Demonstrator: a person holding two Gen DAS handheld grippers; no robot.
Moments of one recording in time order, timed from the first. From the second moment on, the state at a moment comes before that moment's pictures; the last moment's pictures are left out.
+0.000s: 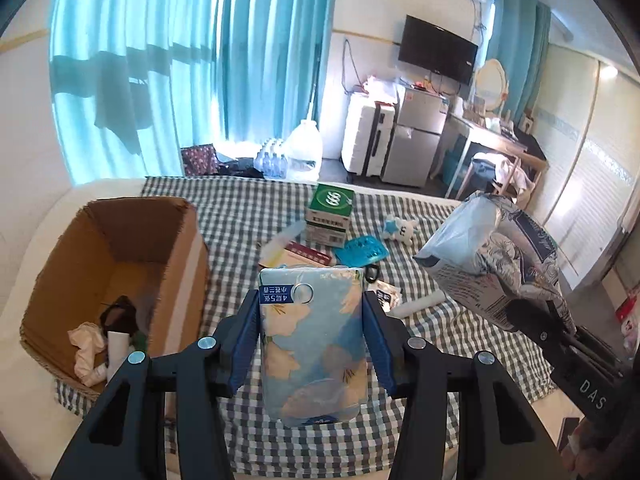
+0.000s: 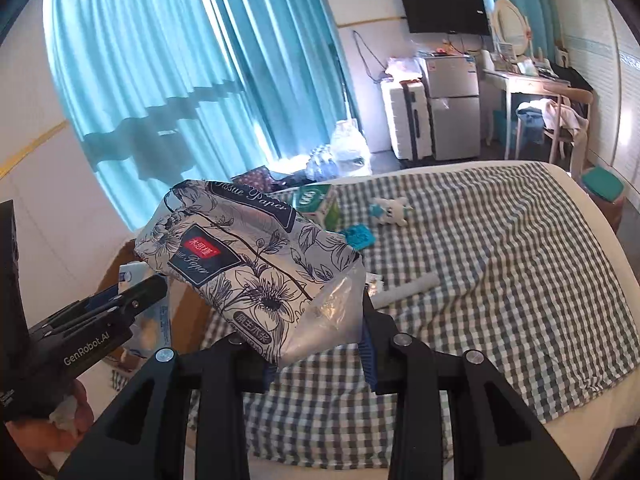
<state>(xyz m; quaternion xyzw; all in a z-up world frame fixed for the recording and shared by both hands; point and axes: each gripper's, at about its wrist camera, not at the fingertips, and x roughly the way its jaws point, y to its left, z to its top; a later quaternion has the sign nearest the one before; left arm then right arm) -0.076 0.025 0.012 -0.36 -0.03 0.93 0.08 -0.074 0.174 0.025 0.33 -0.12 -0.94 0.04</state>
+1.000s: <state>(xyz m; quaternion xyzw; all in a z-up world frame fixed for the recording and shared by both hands) -0.109 -0.194 -0.024 -0.36 -0.14 0.92 -0.08 -0.136 -0.033 0.006 0.37 -0.03 -0.90 0.21</state>
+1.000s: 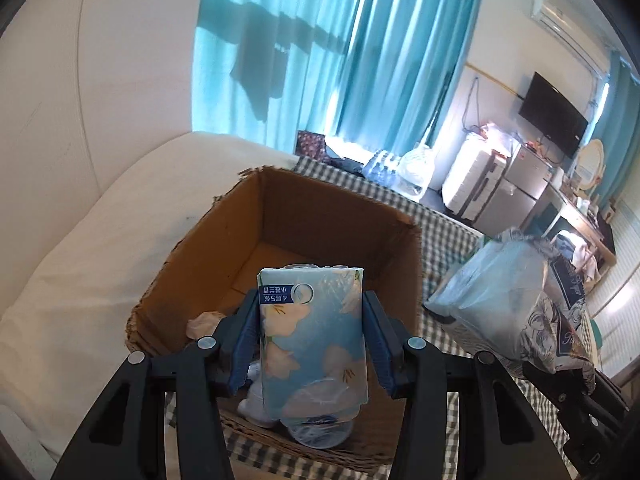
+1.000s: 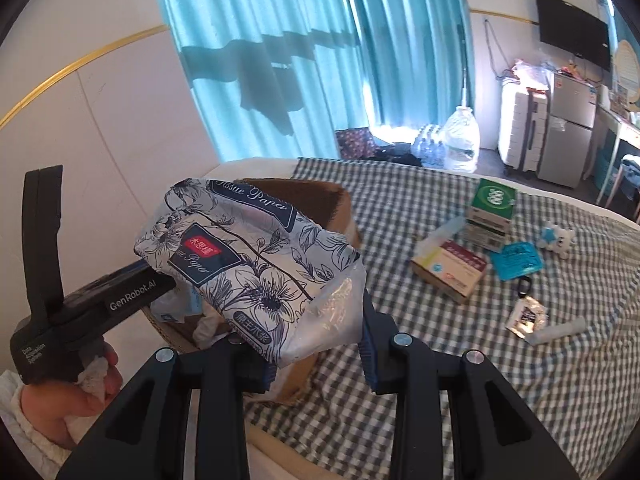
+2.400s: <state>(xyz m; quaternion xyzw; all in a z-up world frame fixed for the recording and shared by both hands) -0.108 -0.071 -0.052 -0.41 -0.05 0.91 -0.02 -0.112 0.167 -0.036 0.36 -0.18 -0.91 0.05</state>
